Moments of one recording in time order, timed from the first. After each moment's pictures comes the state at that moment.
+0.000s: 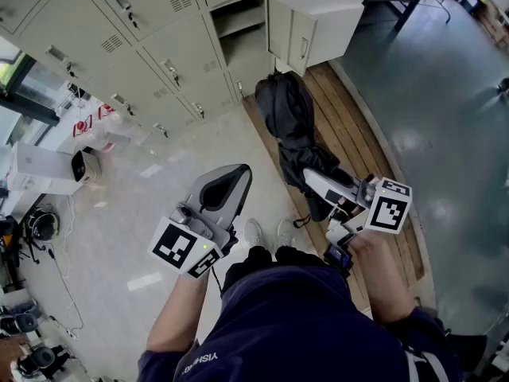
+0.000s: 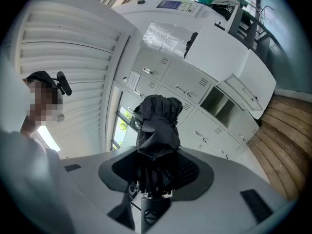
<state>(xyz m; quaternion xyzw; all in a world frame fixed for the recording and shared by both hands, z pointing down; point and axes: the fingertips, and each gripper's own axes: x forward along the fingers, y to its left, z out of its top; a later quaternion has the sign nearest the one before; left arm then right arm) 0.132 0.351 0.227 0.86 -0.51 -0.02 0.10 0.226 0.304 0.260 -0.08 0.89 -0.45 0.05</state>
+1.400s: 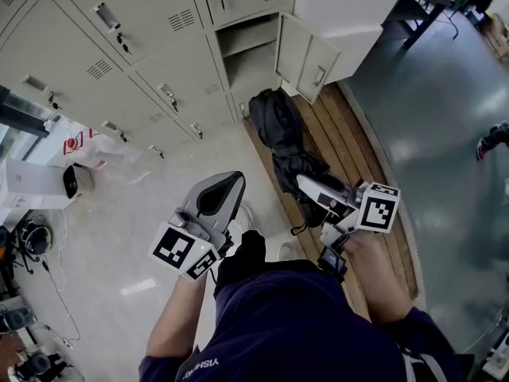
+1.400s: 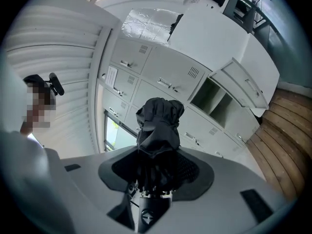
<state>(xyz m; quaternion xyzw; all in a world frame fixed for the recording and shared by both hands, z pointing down) 0.030 0.208 0.282 0.84 -0.52 -0.02 0.13 0.131 0.158 0.320 -0.09 0.87 -0.48 0.02</state>
